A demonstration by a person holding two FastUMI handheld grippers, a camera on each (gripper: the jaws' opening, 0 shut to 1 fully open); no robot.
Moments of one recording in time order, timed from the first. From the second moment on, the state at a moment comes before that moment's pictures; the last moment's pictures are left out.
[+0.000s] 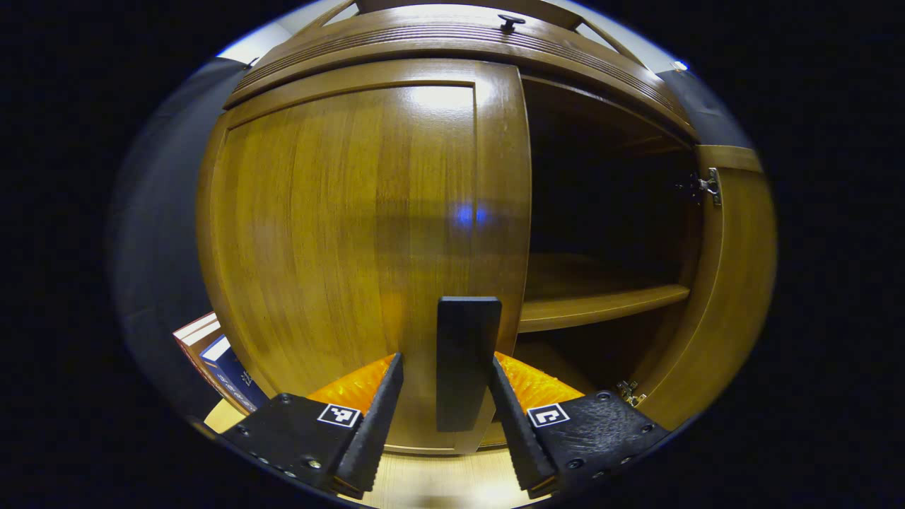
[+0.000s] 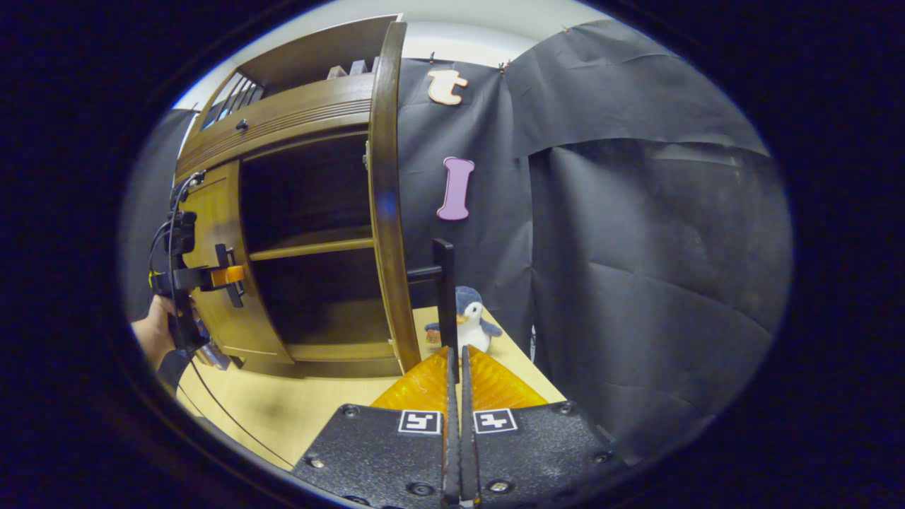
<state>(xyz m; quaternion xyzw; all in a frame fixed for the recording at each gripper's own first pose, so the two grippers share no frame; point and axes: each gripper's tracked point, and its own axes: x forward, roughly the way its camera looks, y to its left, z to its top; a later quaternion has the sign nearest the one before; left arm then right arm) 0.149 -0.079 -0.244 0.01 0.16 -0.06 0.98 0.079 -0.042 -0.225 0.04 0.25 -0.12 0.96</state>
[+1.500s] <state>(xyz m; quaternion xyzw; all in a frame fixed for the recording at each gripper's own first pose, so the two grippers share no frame) 0.066 -0.050 -0.230 0.03 0.15 -0.07 0.99 0.072 0.007 -0.186 0.01 0.21 -0.06 0.98</state>
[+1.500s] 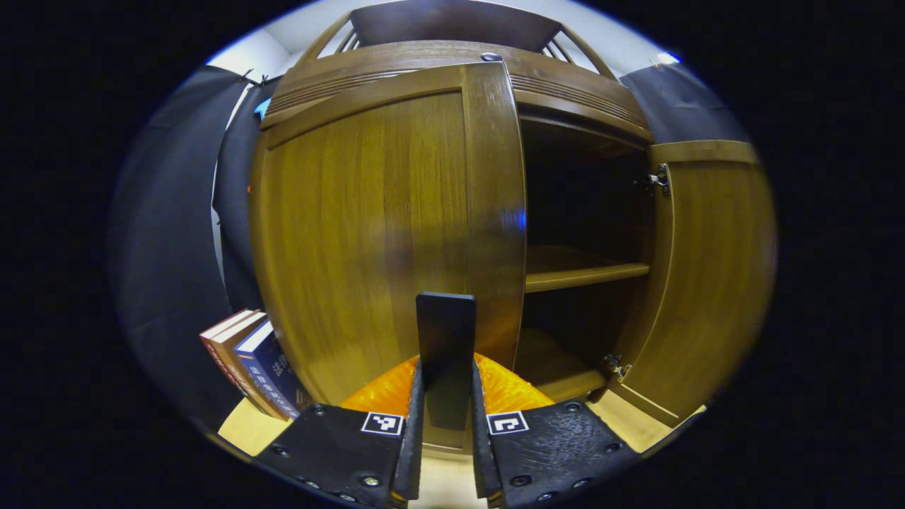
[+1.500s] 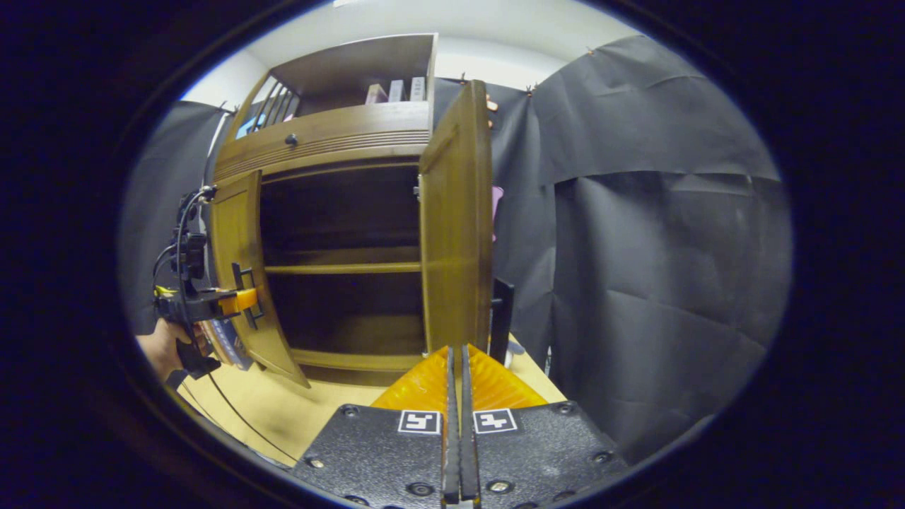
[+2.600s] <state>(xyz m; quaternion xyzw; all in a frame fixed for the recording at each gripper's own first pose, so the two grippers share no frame) -0.043 0.094 -0.217 0.03 0.15 0.07 0.99 0.107 0.078 -0.196 0.00 0.22 0.06 0.97</state>
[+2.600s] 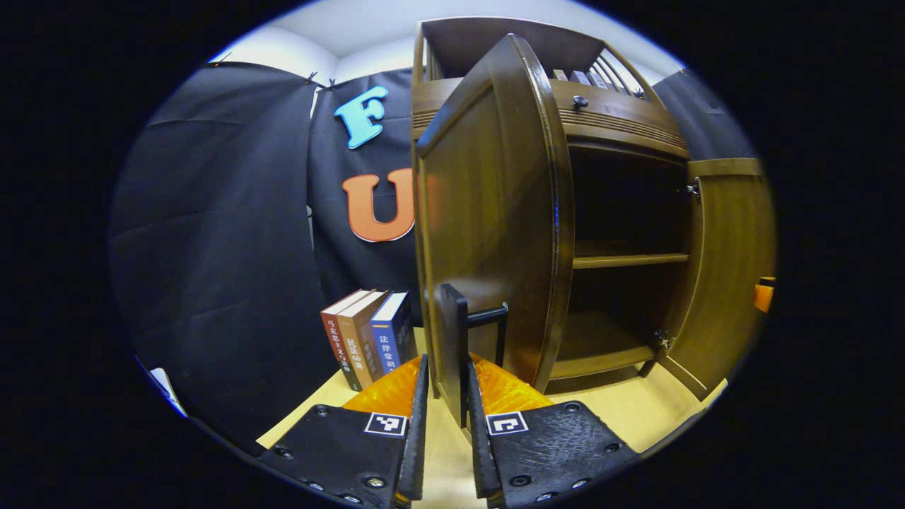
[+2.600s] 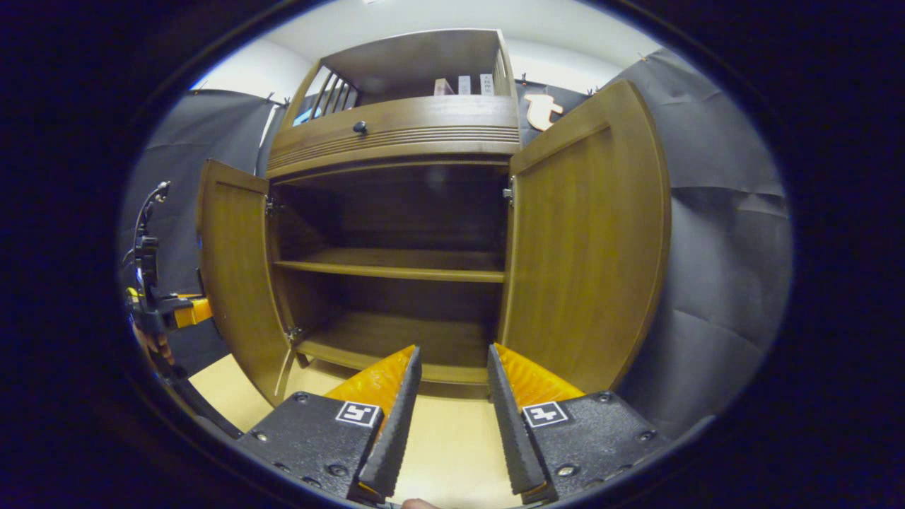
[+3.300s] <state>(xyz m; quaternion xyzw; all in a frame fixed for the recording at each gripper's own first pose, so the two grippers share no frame) -0.064 0.158 -0.214 0.01 0.15 0.09 0.99 0.121 0.113 -0.204 -0.02 0.22 0.07 0.97</state>
